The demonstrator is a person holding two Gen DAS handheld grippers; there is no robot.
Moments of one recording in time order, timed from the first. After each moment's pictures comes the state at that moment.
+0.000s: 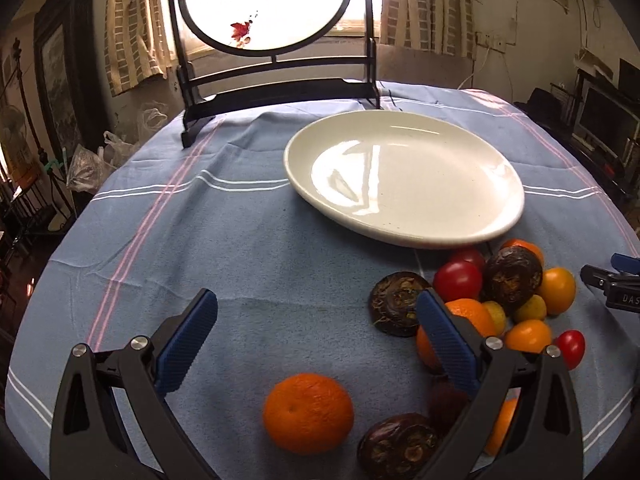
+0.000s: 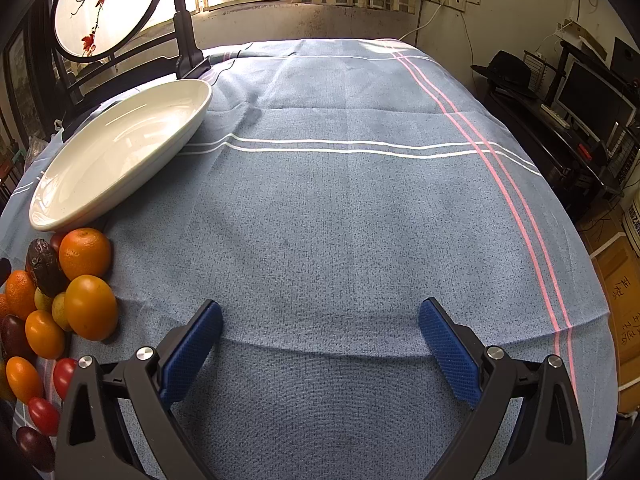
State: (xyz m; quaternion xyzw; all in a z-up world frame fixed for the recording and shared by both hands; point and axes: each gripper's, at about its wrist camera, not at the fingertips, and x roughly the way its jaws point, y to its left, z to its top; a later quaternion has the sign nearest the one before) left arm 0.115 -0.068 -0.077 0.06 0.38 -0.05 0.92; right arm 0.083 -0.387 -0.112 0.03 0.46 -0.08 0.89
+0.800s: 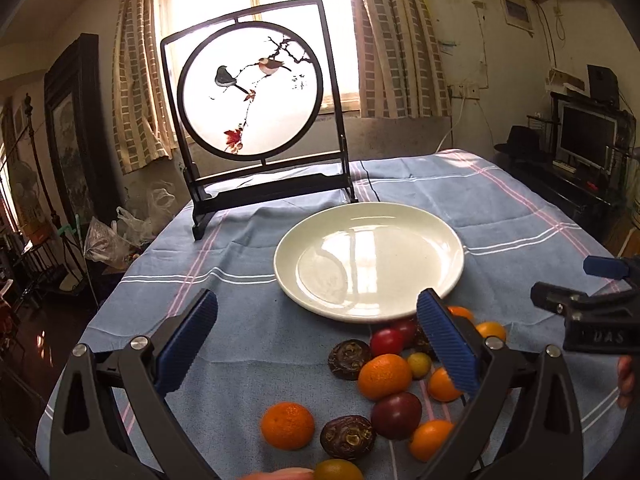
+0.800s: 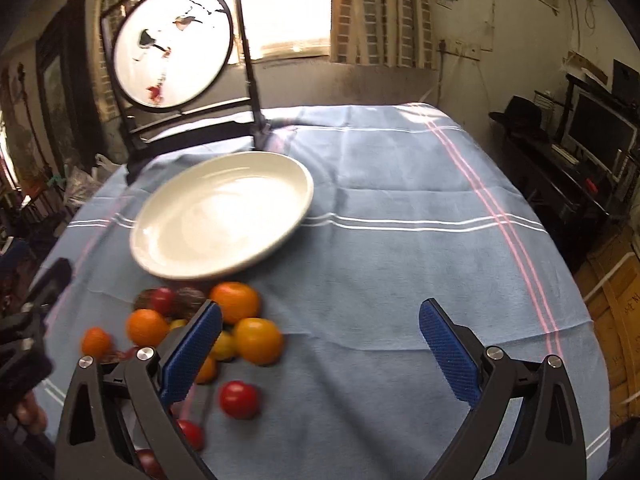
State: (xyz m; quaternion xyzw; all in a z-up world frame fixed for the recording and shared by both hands) left arm 0.056 -0.093 0.004 0.09 0.25 -0.05 0.96; right arm 0.041 -0.306 -0.024 0.05 0.37 -0.02 0.93
